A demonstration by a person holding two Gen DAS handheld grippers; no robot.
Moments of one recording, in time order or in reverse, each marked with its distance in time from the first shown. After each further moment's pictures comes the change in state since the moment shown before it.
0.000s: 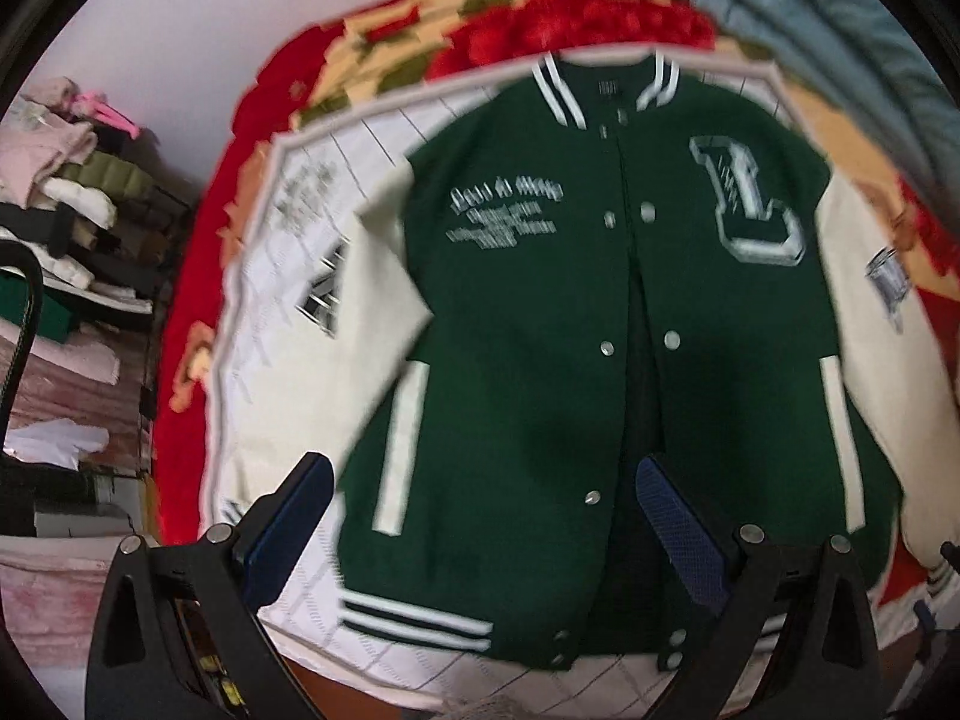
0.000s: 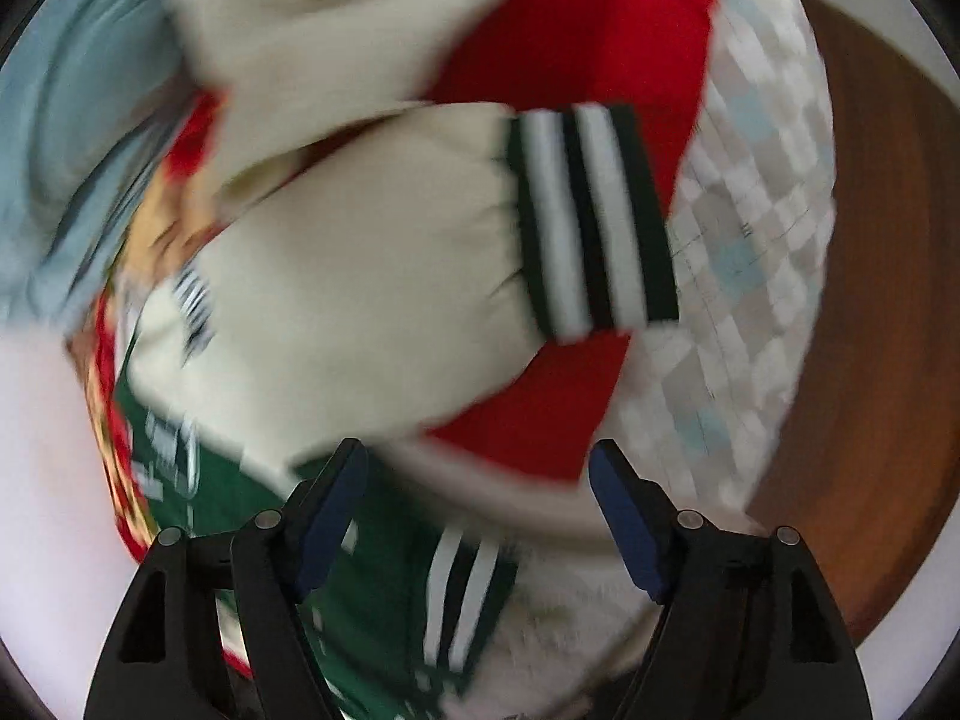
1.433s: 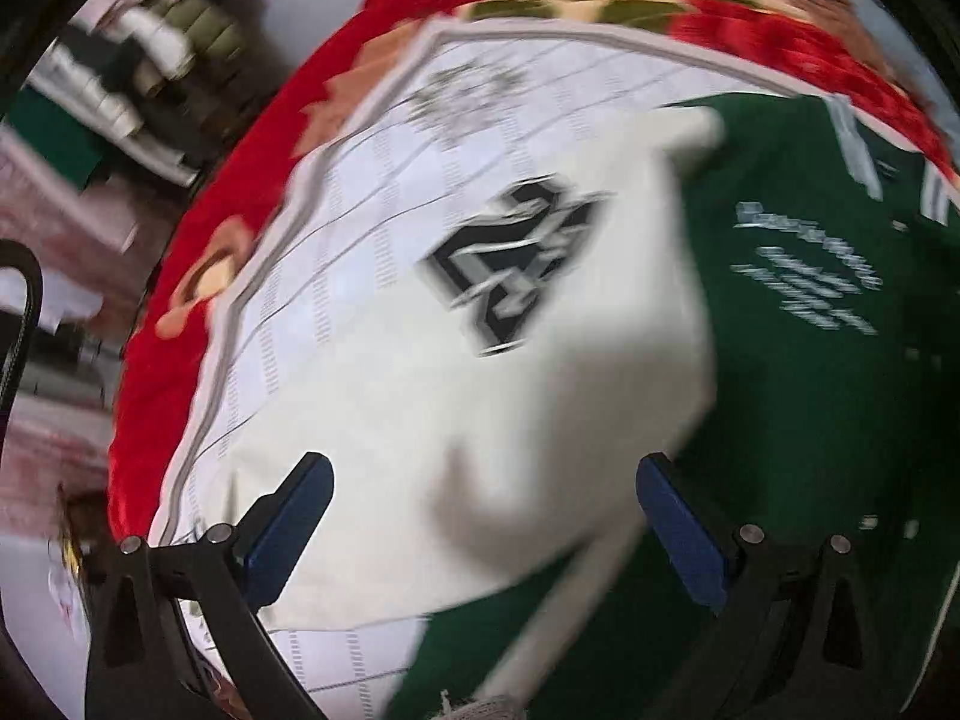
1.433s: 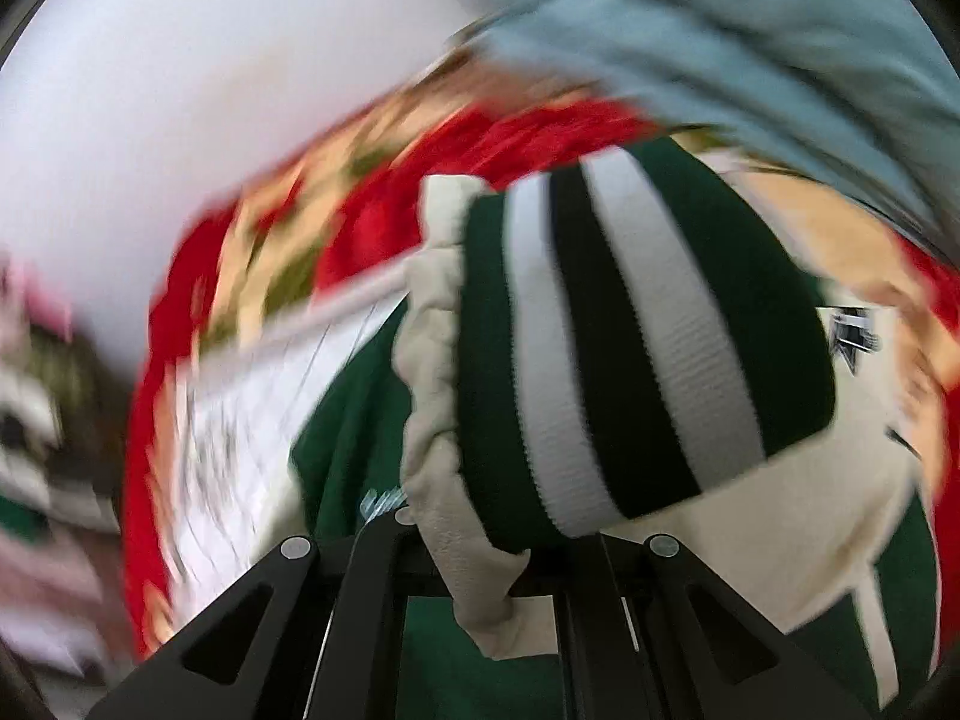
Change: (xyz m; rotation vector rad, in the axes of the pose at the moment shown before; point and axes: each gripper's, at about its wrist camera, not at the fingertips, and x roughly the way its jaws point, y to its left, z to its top) left arm 0.164 0.177 0.032 -0.380 0.031 0.056; right arm 0.209 0.606 -0.357 -1.179 -0.182 0.137
